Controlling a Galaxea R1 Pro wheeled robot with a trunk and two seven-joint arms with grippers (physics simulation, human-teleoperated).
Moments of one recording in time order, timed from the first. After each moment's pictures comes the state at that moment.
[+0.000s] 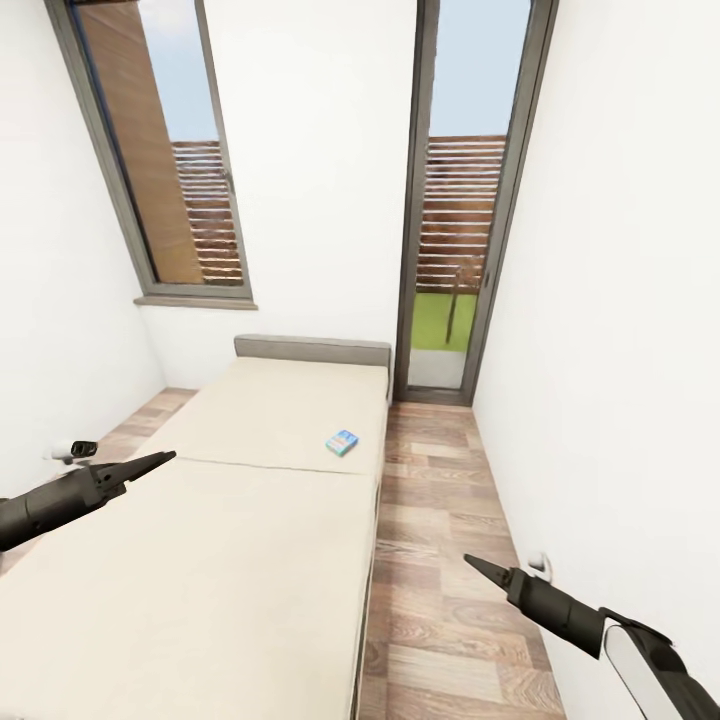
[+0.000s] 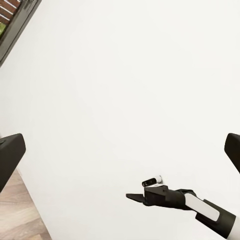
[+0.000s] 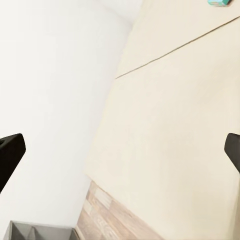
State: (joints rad) left arm -0.51 0.29 0.57 -1.37 0.12 0.96 -1.57; right arm -0.25 -0.27 -0.05 -1.06 -0.72 0.60 0.83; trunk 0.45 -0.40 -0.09
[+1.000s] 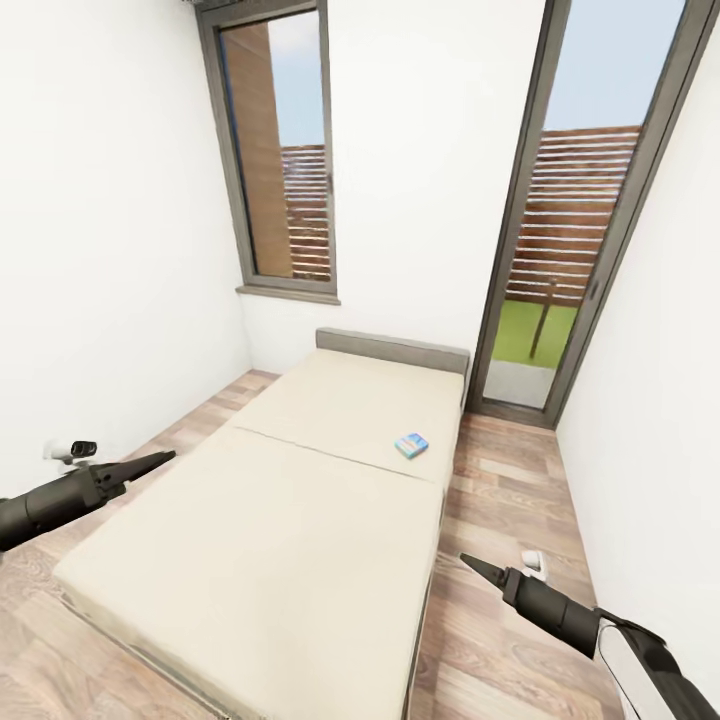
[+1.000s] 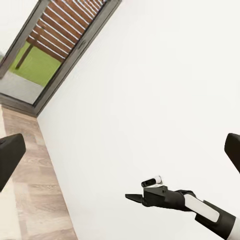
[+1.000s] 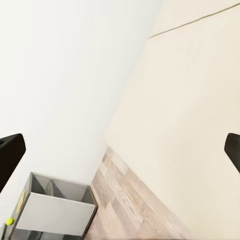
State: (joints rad) left arm -0.51 0.29 0.57 -1.37 0.12 0.96 -1.57; right arm -0.25 -0.26 -0.05 -1.06 -0.71 0.58 0.83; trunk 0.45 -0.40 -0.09
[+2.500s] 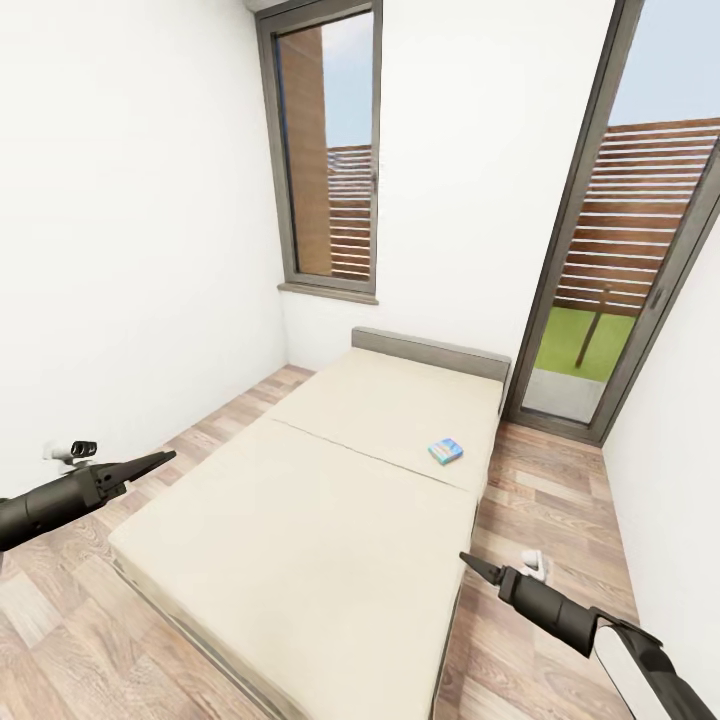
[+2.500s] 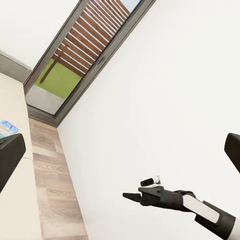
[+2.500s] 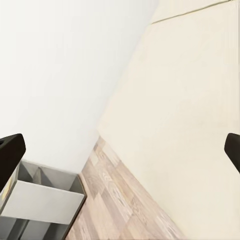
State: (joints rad) left arm -0.51 0.29 0.57 -1.37 0.12 0.96 -1.57; right arm -0.25 -0.25 -0.04 -1.07 -0.71 0.53 0.74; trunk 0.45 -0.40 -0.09
